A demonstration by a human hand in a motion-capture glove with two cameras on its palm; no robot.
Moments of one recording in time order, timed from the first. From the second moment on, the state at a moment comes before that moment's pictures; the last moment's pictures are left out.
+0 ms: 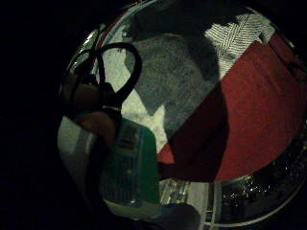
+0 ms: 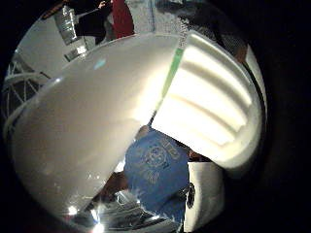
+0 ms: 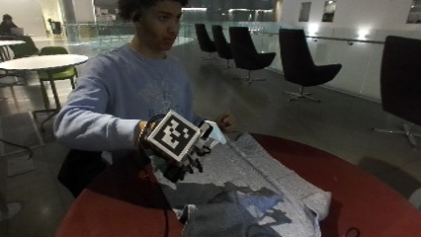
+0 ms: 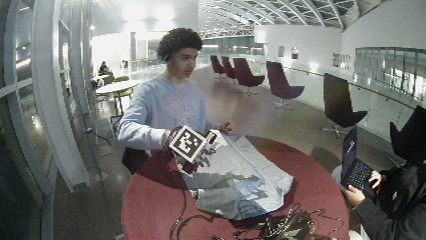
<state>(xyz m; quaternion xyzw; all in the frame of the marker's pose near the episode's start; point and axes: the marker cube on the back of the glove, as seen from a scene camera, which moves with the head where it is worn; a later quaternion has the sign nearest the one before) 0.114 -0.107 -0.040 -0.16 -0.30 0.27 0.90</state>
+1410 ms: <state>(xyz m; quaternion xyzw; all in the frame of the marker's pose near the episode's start) 0.060 -0.152 -0.050 -0.05 -0.43 0.14 0.89</state>
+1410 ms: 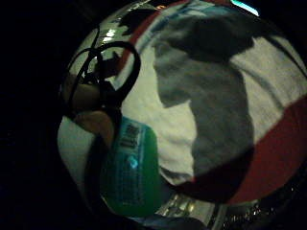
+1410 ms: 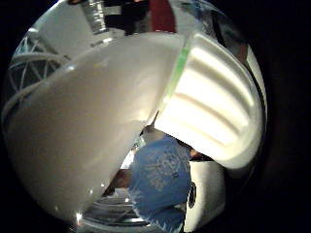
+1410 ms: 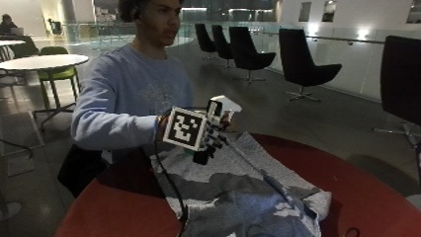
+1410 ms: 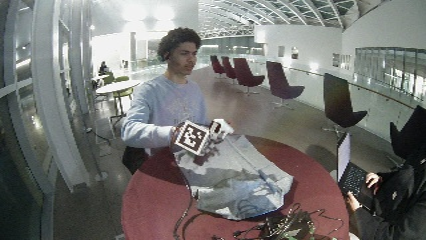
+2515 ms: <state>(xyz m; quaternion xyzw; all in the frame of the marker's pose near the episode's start) -0.105 -0.427 0.085 0.15 -0.53 0.01 0.84</state>
